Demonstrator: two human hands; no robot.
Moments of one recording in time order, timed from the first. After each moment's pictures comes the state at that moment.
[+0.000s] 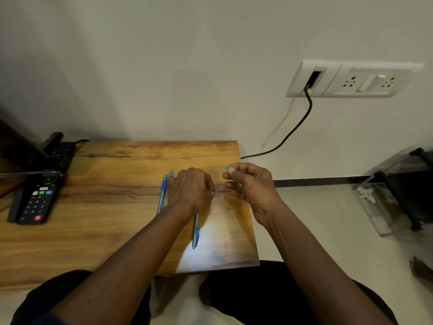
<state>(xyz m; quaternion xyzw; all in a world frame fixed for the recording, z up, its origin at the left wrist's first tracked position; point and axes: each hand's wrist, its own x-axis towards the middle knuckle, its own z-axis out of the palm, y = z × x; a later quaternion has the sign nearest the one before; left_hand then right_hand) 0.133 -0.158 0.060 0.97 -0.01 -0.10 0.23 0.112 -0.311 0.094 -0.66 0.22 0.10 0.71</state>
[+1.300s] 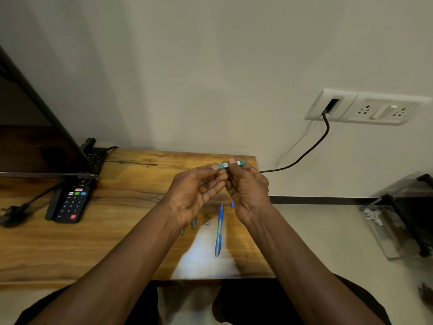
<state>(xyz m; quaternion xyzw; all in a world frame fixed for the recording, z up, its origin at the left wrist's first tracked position) 0.114 -0.101 0.122 0.41 0.21 -0.17 0.87 0.118 -0.223 0.127 -0.47 0.27 0.03 0.84</state>
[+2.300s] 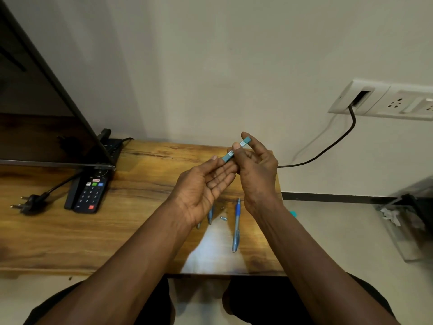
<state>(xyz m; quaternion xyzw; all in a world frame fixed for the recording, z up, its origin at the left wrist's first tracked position) 0.106 -0.082 0.125 0.33 0.24 -0.16 0.90 0.130 -0.196 0.123 -0.62 0.14 -0.06 0.77</state>
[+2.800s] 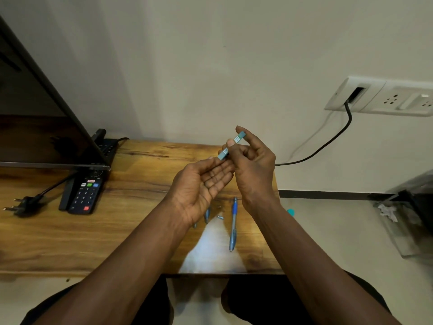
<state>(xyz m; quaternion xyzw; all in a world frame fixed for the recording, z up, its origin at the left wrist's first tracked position) 0.106 -0.085 0.128 0.34 0.23 -0.17 0.89 0.131 -0.196 0.125 -0.64 0.11 -0.07 0.76</state>
